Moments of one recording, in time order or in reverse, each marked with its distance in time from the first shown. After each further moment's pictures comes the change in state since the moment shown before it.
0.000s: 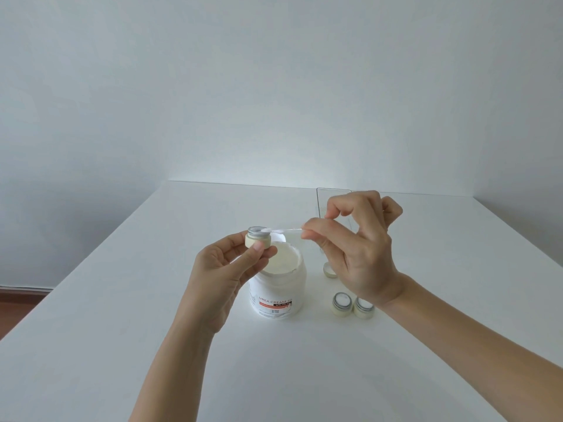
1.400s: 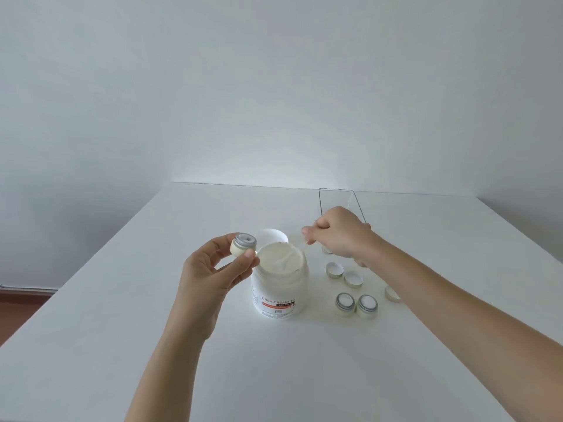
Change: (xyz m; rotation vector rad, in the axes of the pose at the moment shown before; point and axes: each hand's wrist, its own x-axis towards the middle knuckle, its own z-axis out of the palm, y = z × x) left_hand -0.004 -0.004 -0.019 0.167 0.116 0.071; right_hand 0.013 0.025 0.032 0.208 -1.032 0.999
